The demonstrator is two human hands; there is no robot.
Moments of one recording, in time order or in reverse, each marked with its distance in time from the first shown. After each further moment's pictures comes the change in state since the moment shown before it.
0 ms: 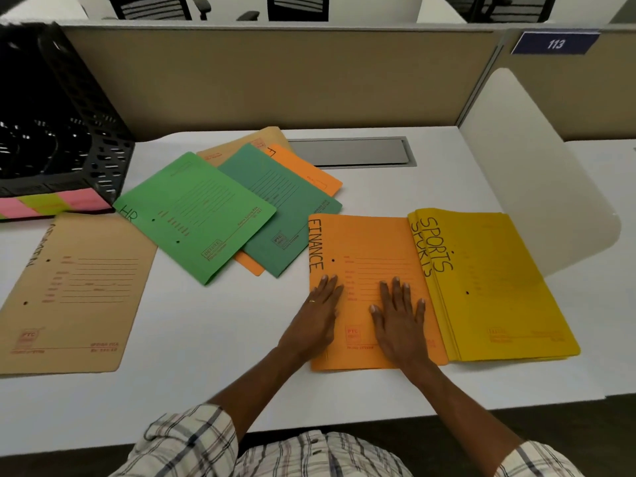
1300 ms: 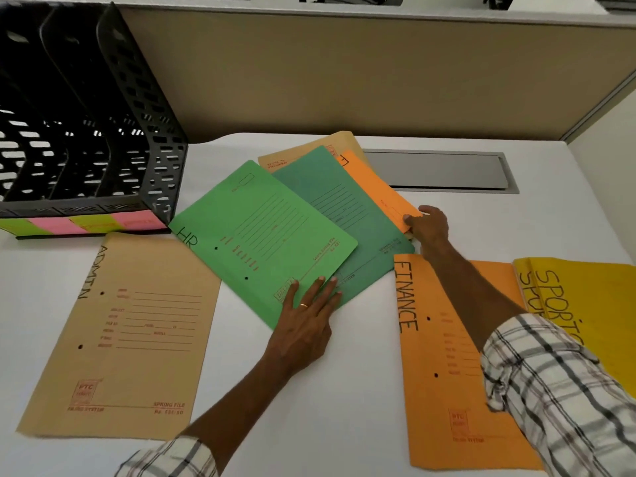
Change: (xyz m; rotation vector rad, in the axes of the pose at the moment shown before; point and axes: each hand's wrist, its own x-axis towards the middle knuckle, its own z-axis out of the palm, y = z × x) left_hand 0.007 -0.174 -0.118 0.444 0.201 0.046; right_hand 0.300 -0.179 -0.071 0.984 0.096 0.455
